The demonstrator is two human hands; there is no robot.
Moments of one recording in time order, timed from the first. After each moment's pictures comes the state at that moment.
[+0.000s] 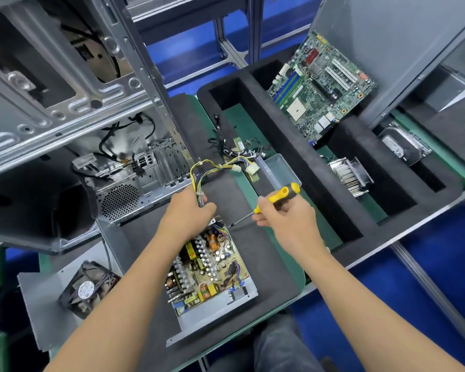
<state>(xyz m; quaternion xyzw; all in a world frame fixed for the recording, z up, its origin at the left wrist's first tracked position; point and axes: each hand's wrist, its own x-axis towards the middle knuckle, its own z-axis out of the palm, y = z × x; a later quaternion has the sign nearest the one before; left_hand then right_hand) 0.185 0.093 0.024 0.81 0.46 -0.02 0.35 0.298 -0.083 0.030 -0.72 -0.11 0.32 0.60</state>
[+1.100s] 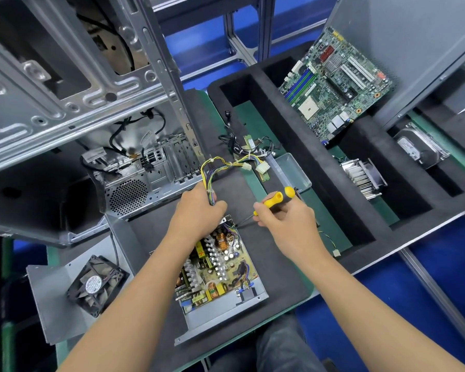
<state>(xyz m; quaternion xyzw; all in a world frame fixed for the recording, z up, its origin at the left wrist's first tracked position) 0.184 0.091 0.024 0.81 0.47 -0.03 0.34 0.287 -0.073 0.022 -0.76 -0.19 0.32 0.53</state>
